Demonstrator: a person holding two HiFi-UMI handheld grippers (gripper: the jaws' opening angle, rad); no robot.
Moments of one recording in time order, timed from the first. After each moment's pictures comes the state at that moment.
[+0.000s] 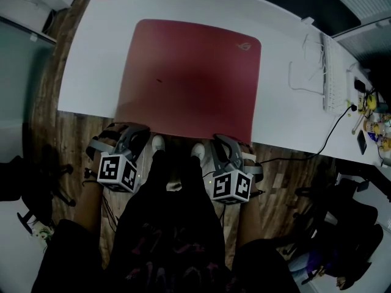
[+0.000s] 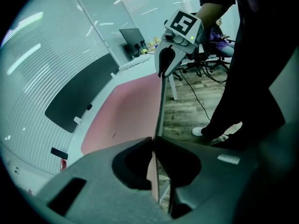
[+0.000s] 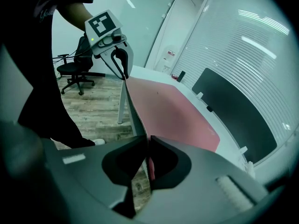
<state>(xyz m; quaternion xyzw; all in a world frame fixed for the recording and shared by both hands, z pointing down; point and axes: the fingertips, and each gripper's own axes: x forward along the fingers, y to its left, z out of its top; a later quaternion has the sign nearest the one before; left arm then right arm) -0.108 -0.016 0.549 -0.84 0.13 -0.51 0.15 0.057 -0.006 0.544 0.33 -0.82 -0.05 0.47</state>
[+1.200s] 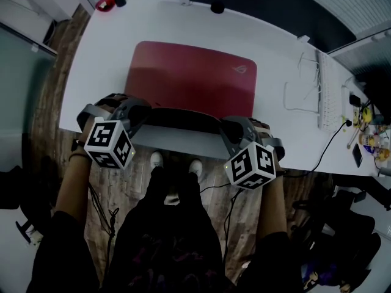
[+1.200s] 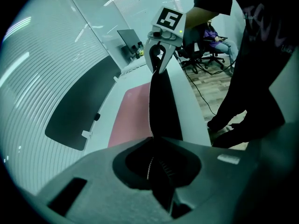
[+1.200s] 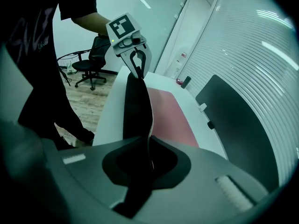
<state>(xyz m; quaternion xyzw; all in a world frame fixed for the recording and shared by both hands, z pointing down) -0.093 -0.143 0.489 -0.83 0.07 -0.52 0.19 0.069 -0.121 0.481 0.23 -0.84 -0.08 0.49</state>
